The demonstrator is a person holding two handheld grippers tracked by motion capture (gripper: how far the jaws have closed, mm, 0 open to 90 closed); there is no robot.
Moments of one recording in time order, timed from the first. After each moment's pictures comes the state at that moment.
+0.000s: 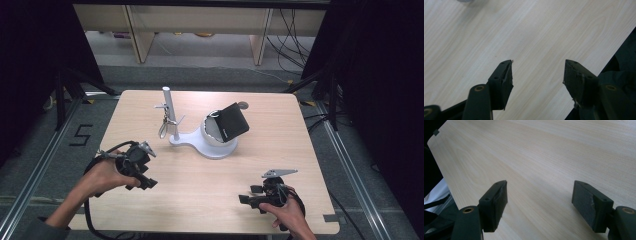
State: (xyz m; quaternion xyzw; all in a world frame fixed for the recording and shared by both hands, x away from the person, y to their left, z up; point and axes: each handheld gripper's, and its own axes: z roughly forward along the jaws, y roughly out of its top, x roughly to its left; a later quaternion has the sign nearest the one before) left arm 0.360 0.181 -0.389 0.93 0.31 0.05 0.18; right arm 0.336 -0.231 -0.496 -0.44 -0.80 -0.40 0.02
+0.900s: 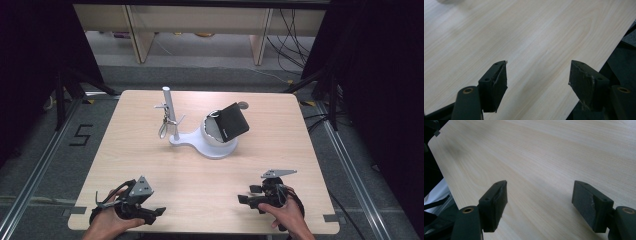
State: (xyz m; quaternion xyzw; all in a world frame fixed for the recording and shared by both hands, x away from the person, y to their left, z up) left arm 0.287 0.183 -0.460 0.88 0.33 0.11 0.32; right arm 0.334 -0.227 -0.495 -0.44 -0.80 -0.41 0.03
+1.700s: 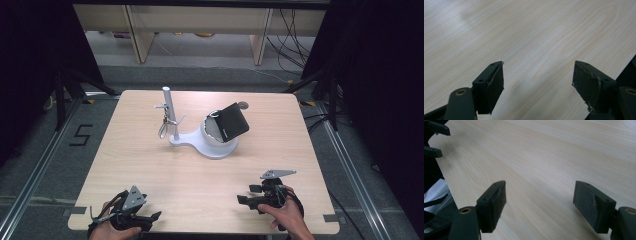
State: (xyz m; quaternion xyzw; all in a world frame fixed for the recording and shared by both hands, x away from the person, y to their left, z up) left arm 0.273 0.202 -0.495 0.86 0.36 0.15 0.33; right arm 0.333 -0.225 -0.495 -0.44 -0.80 -0.41 0.02
